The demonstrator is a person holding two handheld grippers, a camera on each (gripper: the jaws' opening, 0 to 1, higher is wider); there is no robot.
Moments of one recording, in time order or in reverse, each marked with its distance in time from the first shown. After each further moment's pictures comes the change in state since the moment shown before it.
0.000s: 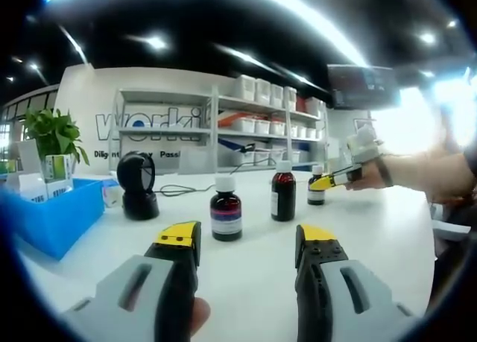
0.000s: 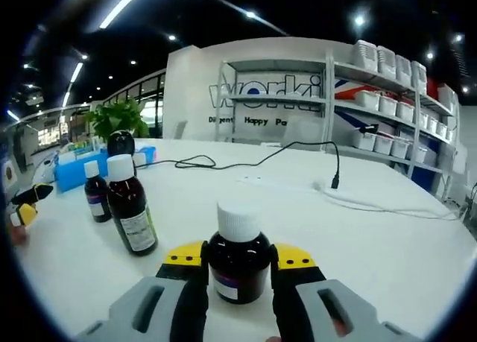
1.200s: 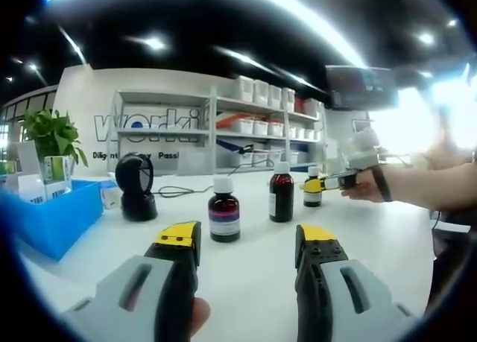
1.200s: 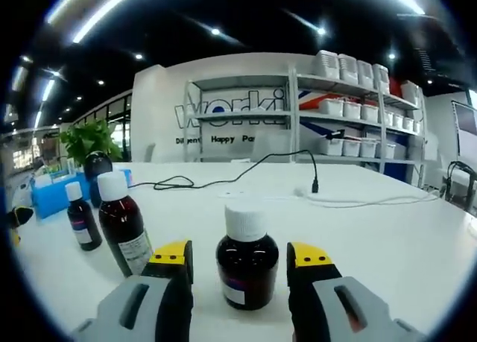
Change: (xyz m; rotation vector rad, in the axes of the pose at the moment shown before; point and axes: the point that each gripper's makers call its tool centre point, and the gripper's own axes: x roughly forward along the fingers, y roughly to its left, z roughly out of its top) left arm 0.001 0.002 0.001 0.002 -0.007 -0.007; right arm 0.010 0.002 0.011 0.071 -0.123 -0.134
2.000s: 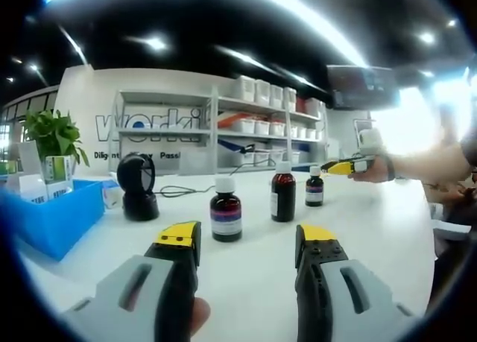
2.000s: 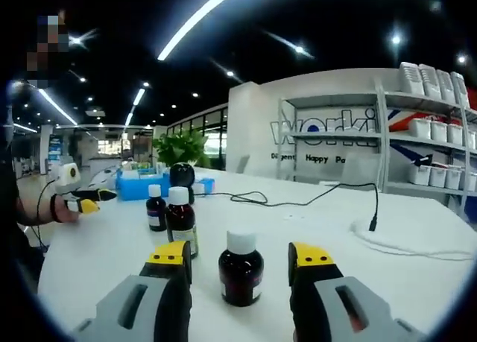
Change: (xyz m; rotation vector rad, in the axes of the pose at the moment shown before) left arm -0.001 0.000 -0.001 0.002 0.003 0.009; right arm -0.036 -0.013 0.030 -0.116 -0.085 0.605
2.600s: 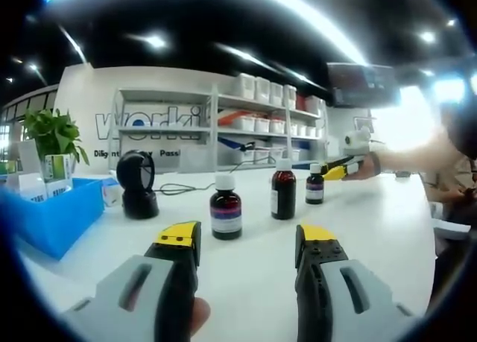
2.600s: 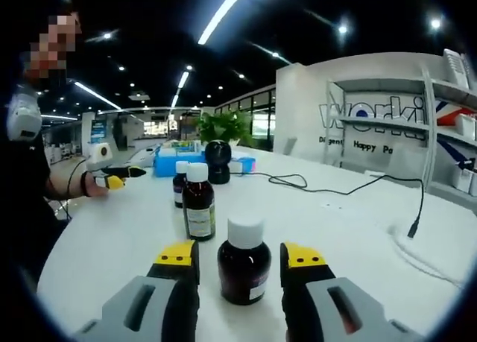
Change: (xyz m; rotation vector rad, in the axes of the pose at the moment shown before) left arm 0.000 -0.002 -0.002 0.000 0.013 0.000; right arm 0.026 0.010 -0.021 -0.056 0.109 0.278
